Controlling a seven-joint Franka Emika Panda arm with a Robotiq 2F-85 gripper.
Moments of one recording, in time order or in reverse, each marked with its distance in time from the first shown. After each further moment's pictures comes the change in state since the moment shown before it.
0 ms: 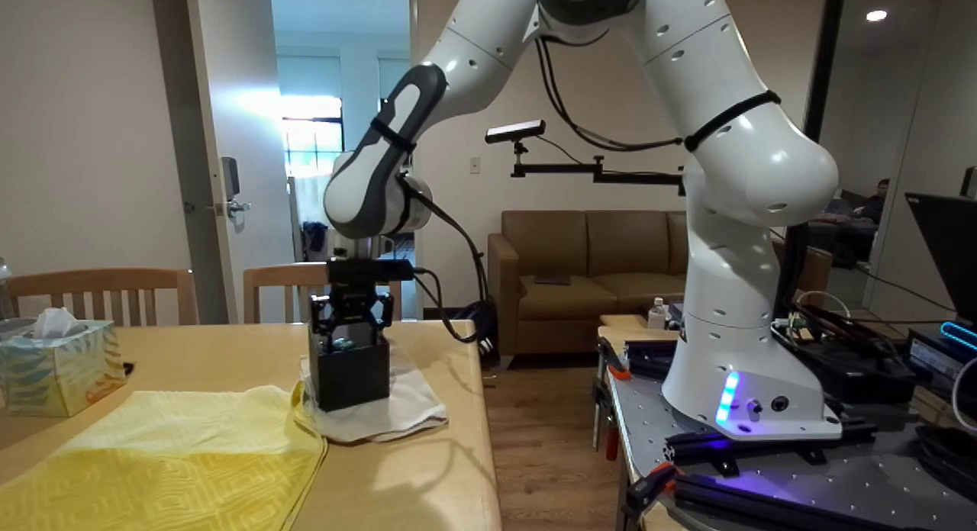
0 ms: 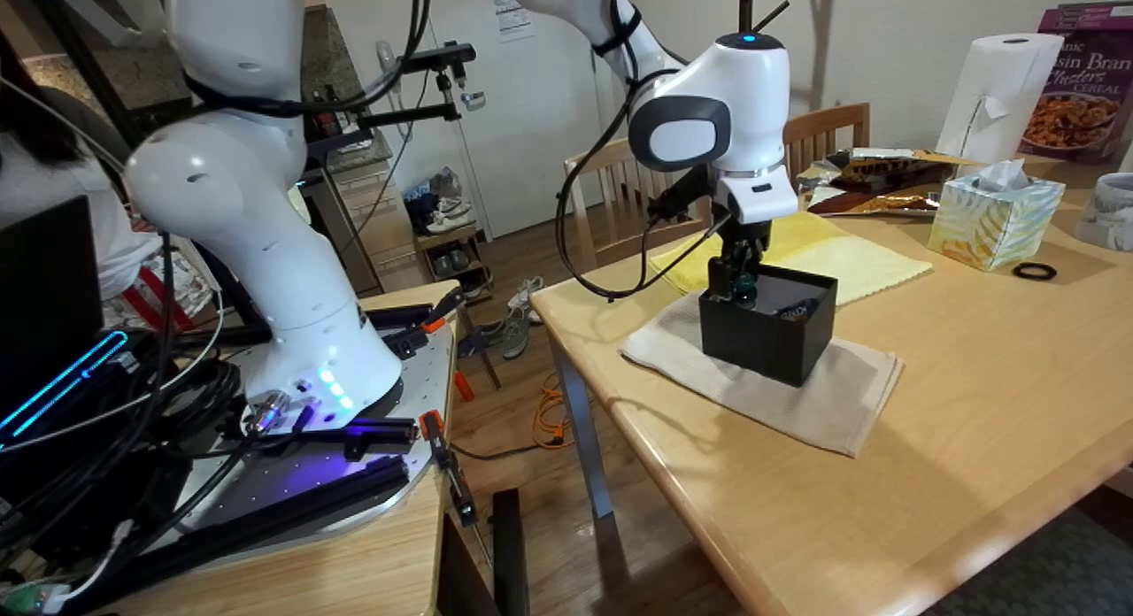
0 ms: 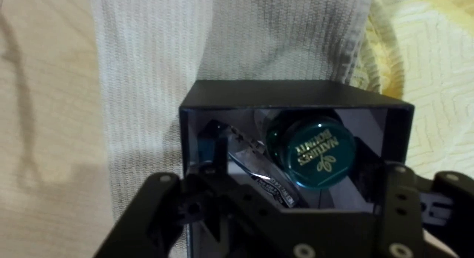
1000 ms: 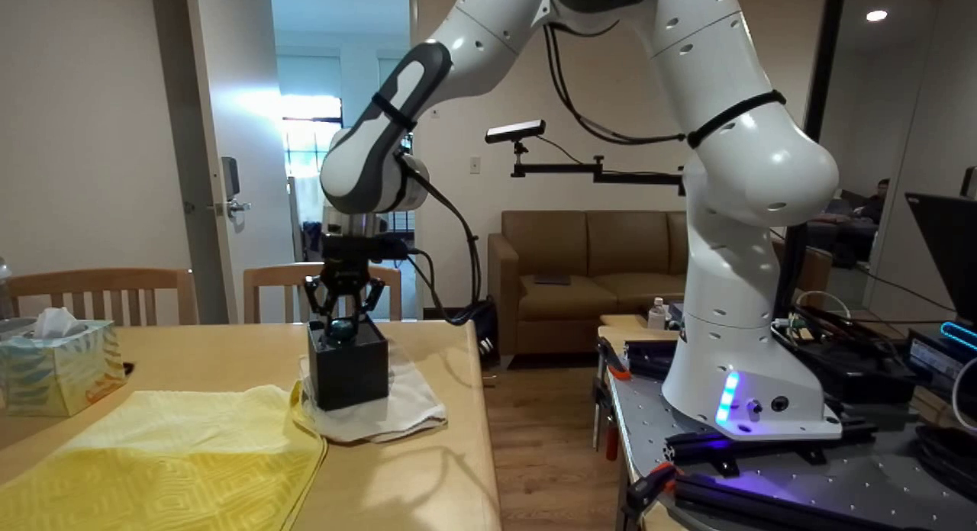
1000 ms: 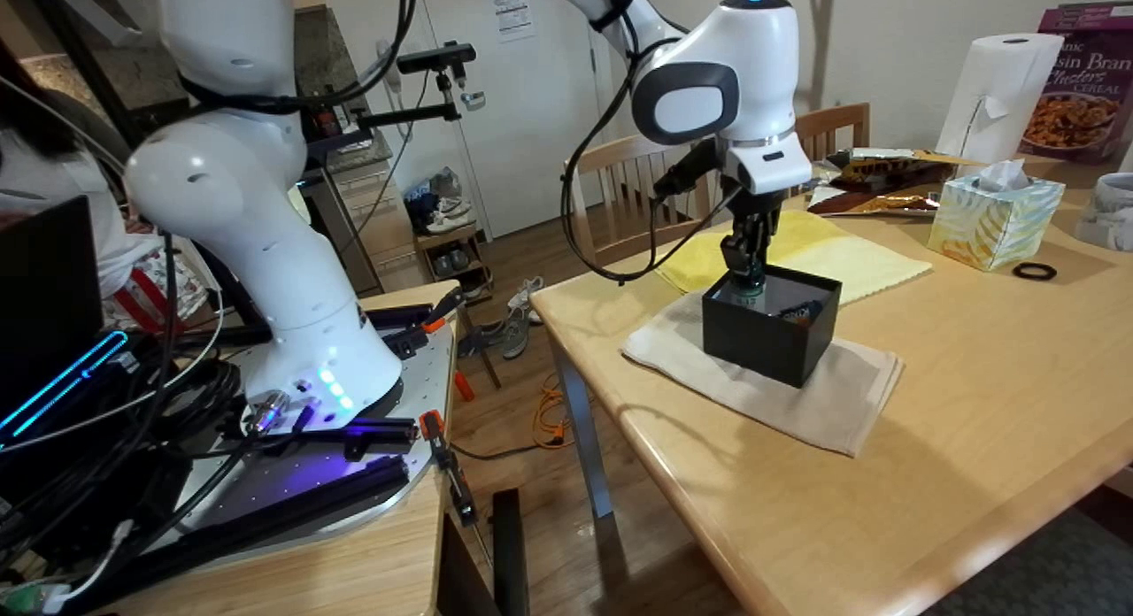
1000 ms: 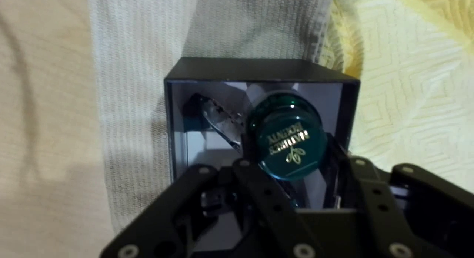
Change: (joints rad) arm 0.004 -0.061 -0.011 0.014 -0.008 -0.029 -0.004
